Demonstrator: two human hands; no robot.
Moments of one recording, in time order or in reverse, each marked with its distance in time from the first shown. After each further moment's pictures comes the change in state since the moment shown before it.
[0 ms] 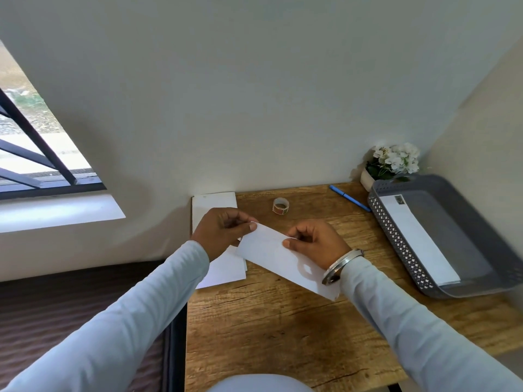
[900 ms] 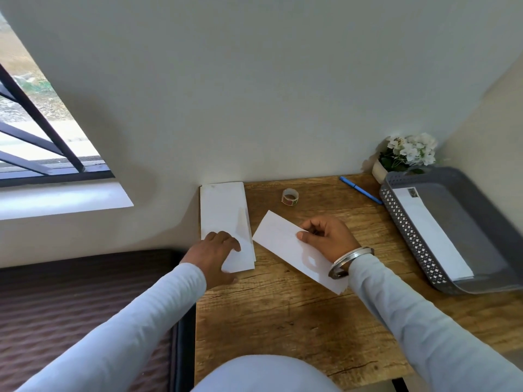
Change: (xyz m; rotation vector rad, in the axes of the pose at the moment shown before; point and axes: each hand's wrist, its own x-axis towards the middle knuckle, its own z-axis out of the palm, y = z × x) left_hand -0.026 -0.085 -0.023 1.143 -0.257 -0.032; right_hand 0.005 0.023 0.013 -0.008 0.081 0.127
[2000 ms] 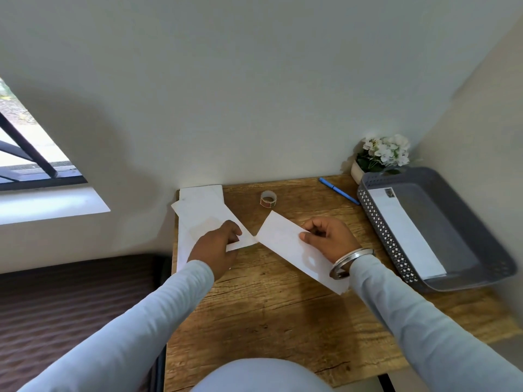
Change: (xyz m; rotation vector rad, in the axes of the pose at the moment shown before) left_hand 0.029 0.068 -0.004 -0.456 0.272 -0.105; right_hand -0.006 0.038 -0.046 -0.005 0.048 0.052
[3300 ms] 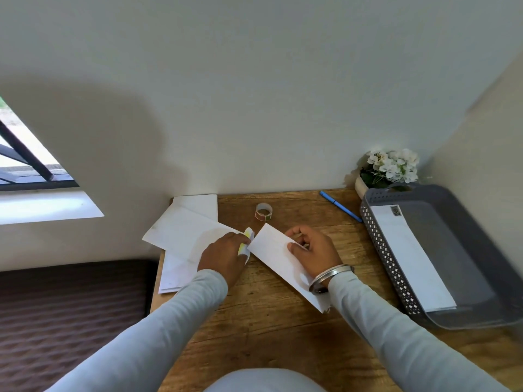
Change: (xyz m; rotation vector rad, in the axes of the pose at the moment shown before) left_hand 0.030 0.043 0.034 0.128 0.064 -0.112; right_hand 0.029 0.005 0.014 -0.025 0.022 0.030
